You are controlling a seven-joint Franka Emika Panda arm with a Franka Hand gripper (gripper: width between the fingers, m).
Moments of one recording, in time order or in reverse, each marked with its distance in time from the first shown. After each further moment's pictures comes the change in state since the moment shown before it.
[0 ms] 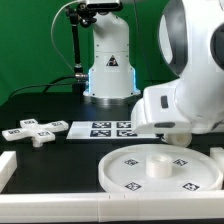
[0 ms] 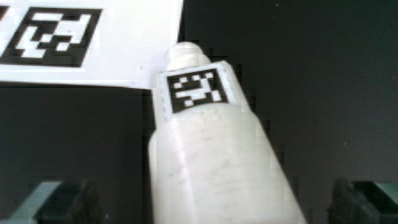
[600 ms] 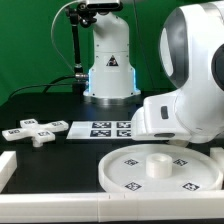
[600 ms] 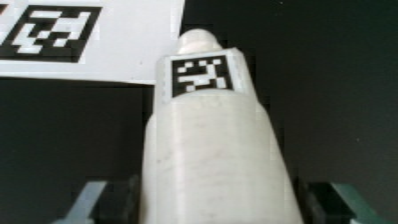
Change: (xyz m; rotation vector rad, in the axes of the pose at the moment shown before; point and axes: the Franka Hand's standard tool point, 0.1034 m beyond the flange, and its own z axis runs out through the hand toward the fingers) arm 0.006 0.001 0.003 0.001 -0.009 0.000
